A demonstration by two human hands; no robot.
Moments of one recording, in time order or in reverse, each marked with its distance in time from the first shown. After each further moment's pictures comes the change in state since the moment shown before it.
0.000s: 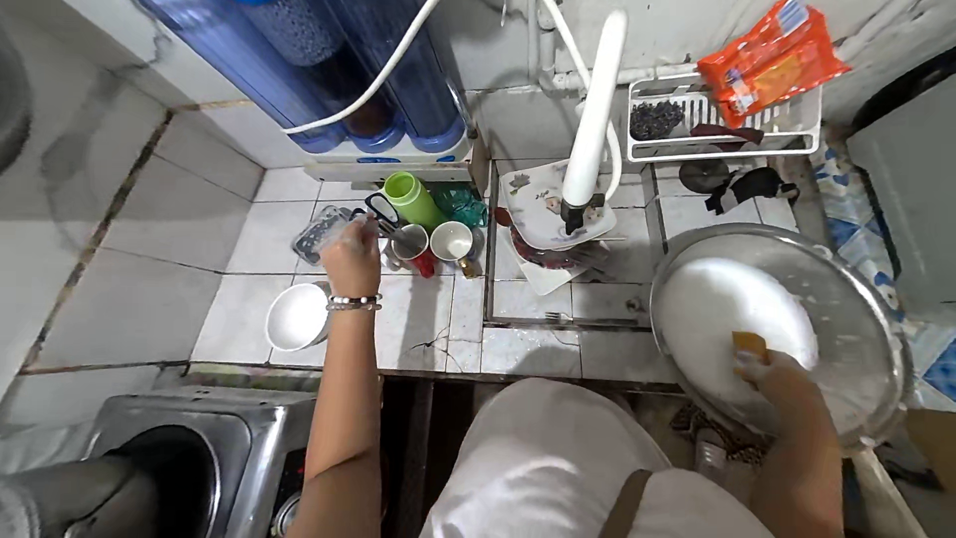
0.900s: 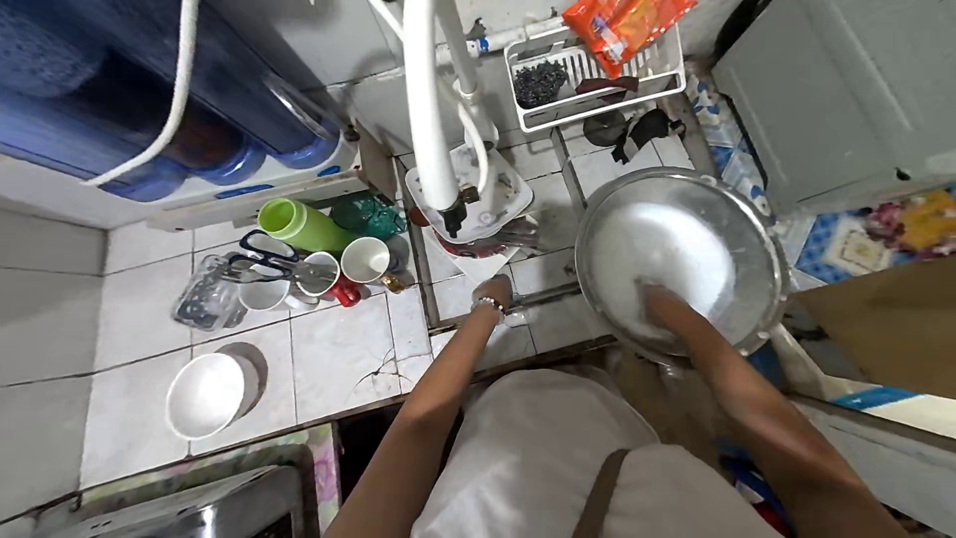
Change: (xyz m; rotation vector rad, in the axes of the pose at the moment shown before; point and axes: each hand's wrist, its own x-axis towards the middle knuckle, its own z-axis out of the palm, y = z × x) left_hand -0.100 0.198 0.224 0.287 -1.440 0.023; right_hand 0.018 -0.029 0.020 -0.537 -0.391 -0.106
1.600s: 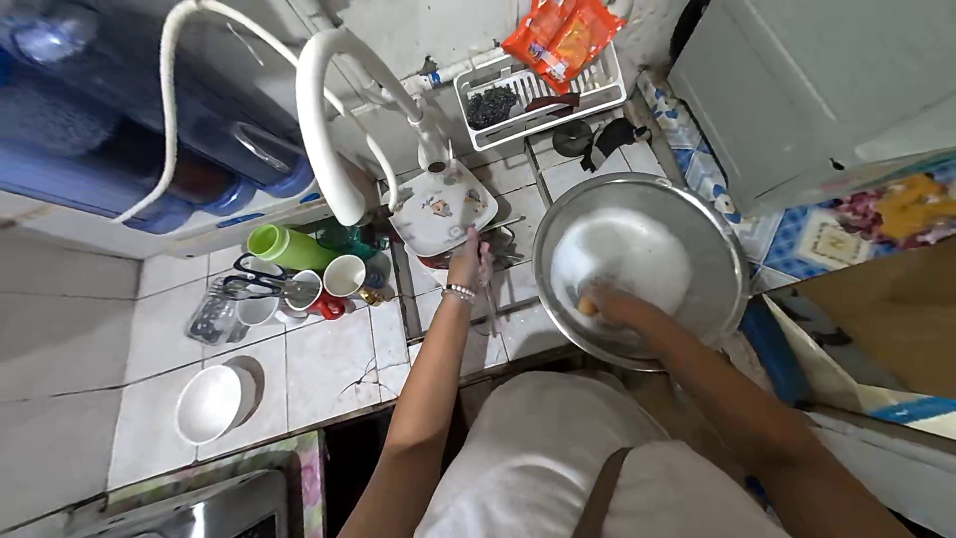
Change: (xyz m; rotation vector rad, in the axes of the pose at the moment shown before) left_hand -0.037 0.044 -0.048 -1.551 0.419 0.221; right_hand 0.022 0.013 -0.006 0.031 0.003 -0.509
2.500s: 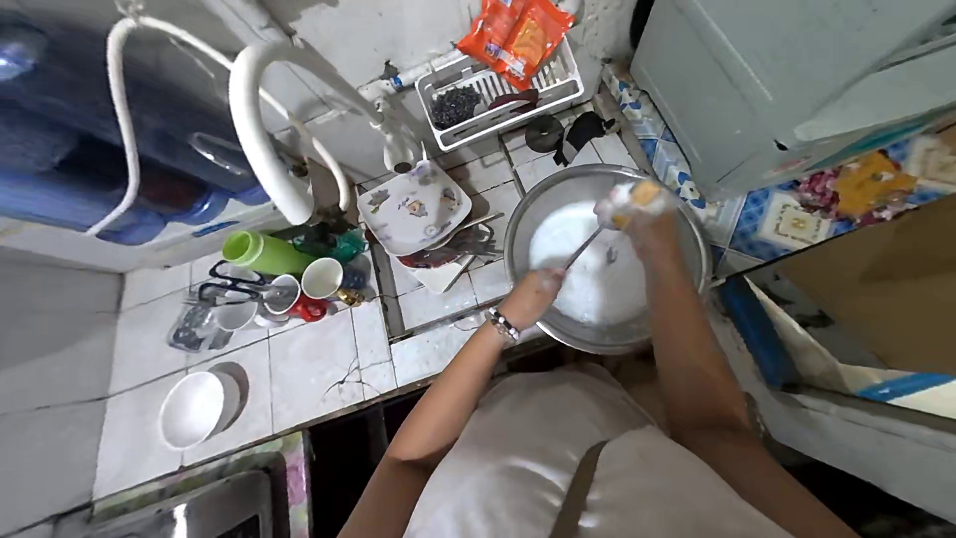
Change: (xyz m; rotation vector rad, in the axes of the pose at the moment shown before) left_hand -0.104 -0.004 0.096 0.849 -0.613 0.291; right_hand -0.059 0.010 -0.072 1.148 1.151 -0.095
